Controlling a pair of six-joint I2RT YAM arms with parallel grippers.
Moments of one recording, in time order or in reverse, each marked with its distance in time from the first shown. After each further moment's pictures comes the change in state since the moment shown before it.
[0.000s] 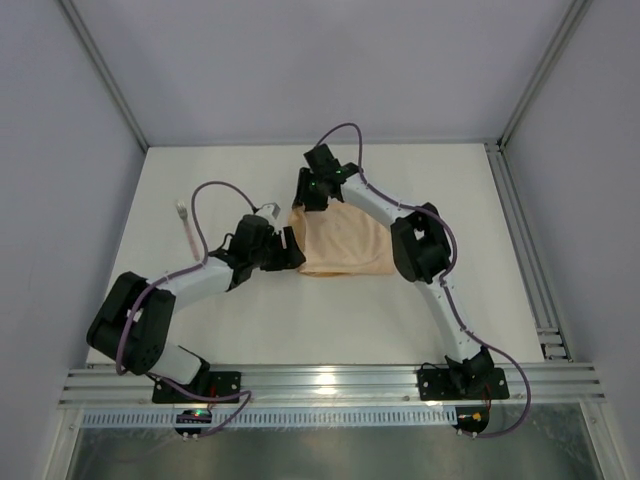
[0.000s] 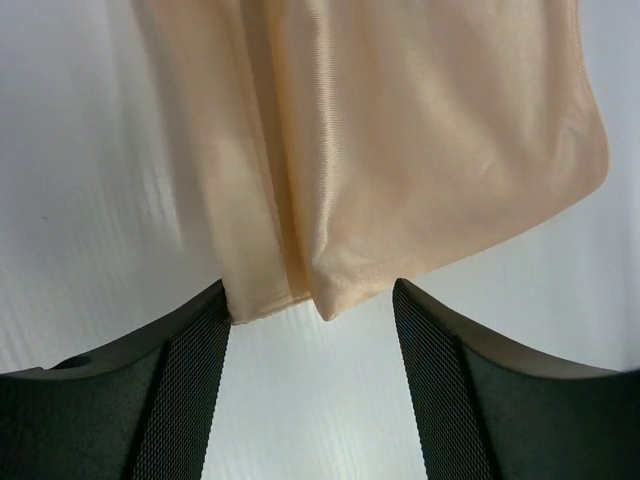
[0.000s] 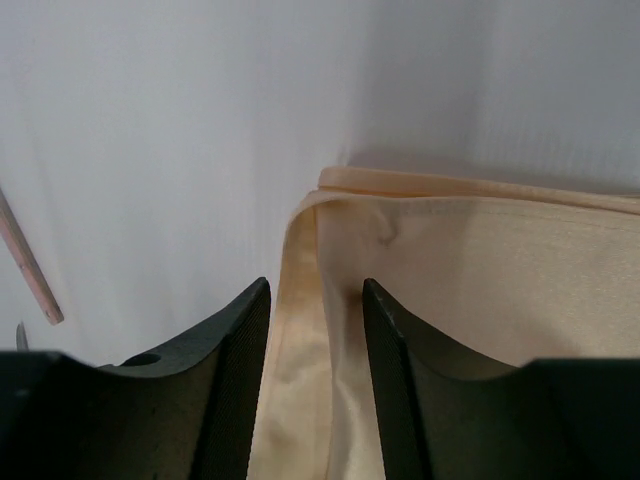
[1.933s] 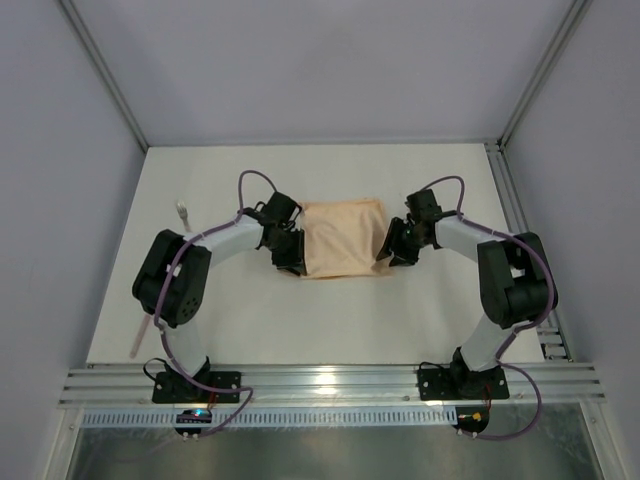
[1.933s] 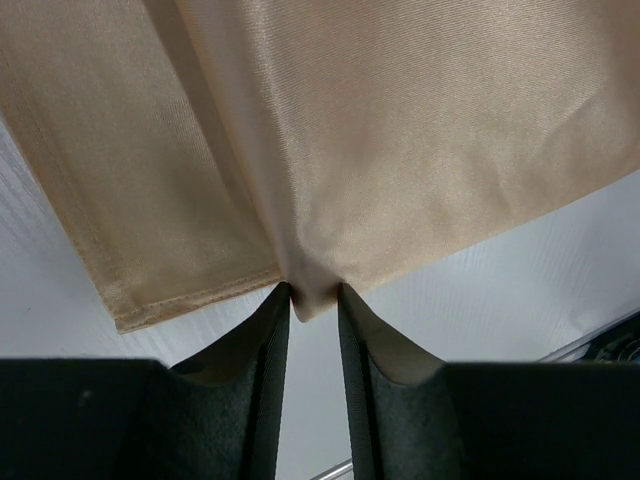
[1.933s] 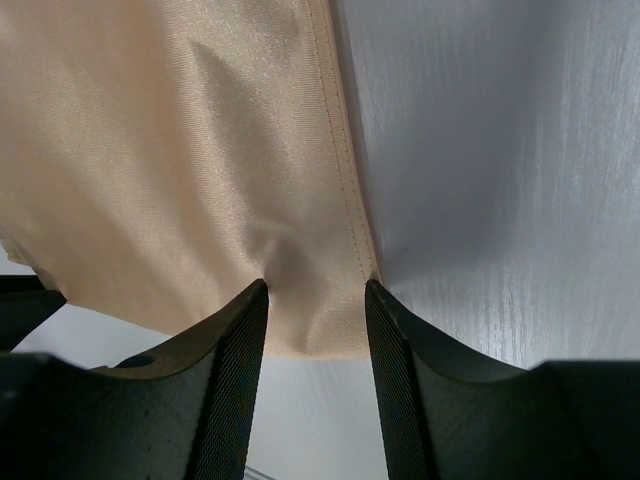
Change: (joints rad) left arm -0.028 0.327 0.471 -0.650 0.132 0.074; right arm -0.358 -0.711 -1.154 0.165 -0.203 -0.111
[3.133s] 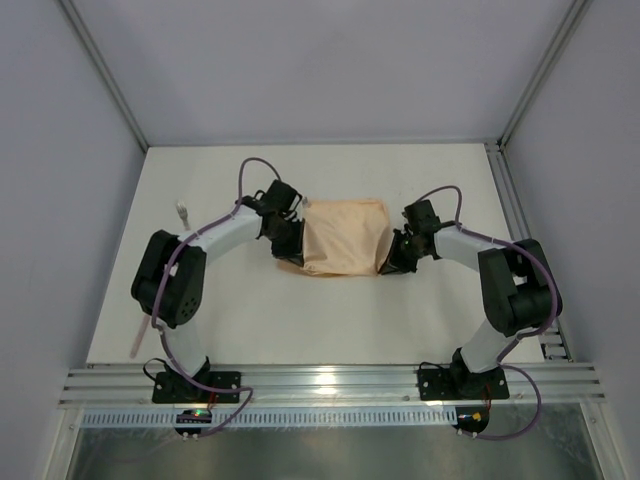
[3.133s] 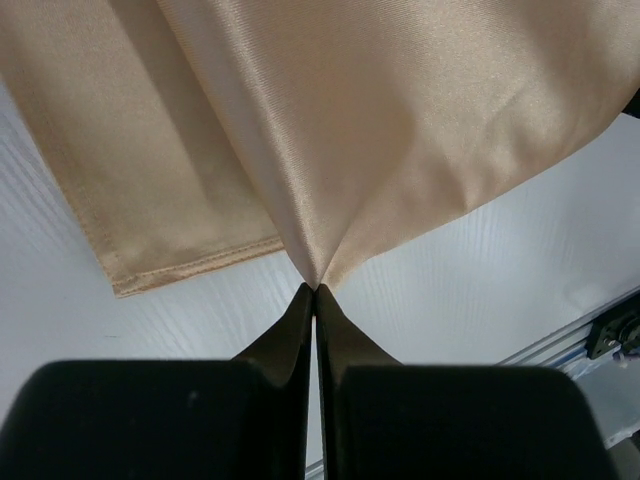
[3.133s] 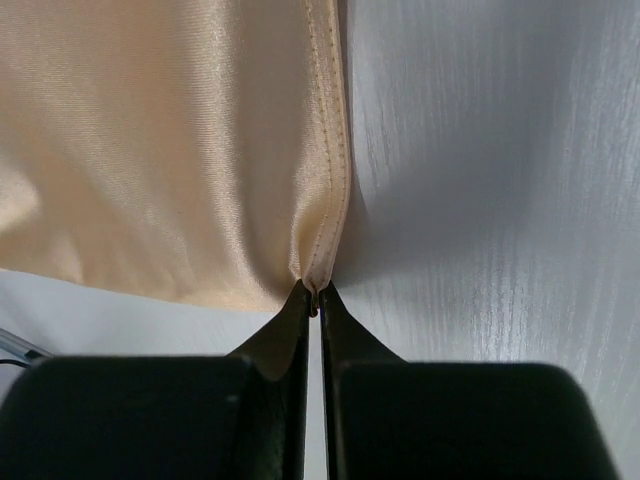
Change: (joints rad) left arm 0.006 -0.002 0.102 -0.096 0.003 0.081; right arm 0.029 -0.052 -0.104 0.039 -0.022 0.015
